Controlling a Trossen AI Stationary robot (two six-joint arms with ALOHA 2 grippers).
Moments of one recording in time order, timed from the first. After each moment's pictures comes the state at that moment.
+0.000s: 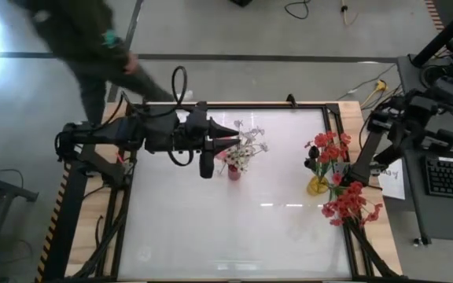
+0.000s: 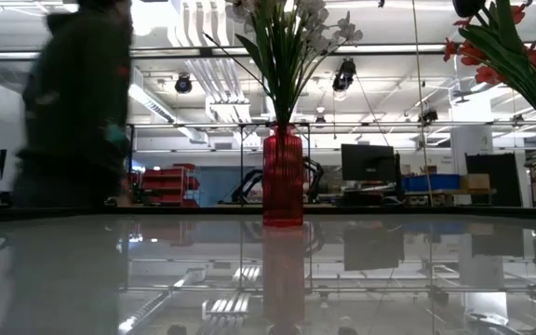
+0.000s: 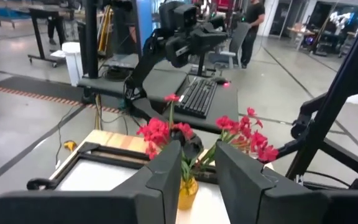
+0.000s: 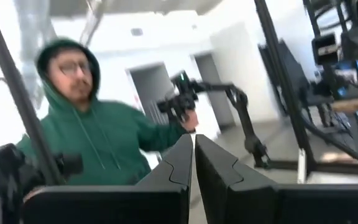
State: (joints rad) left arm -0.14 1.50 1.81 -0.43 -0.25 -0.16; right arm 1.04 0.24 1.16 -0.65 0.20 0.30
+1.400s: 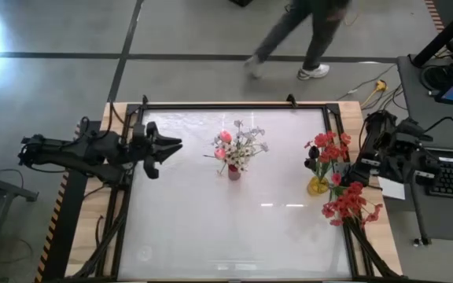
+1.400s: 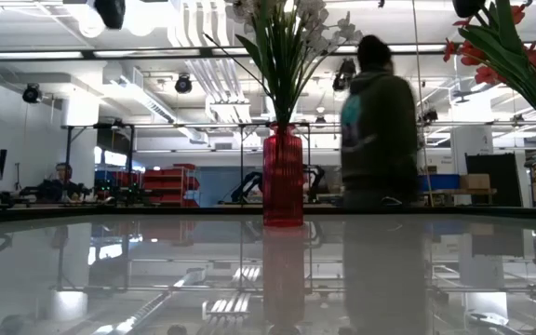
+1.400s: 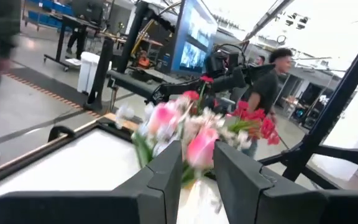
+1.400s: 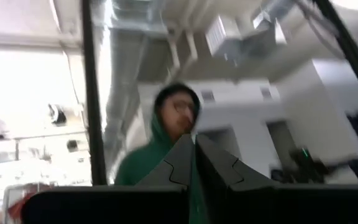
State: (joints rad) left arm -0.14 0.68 0.70 0.04 -0.33 -0.36; right arm 1.04 0.10 0.48 0.29 -0.03 0.27
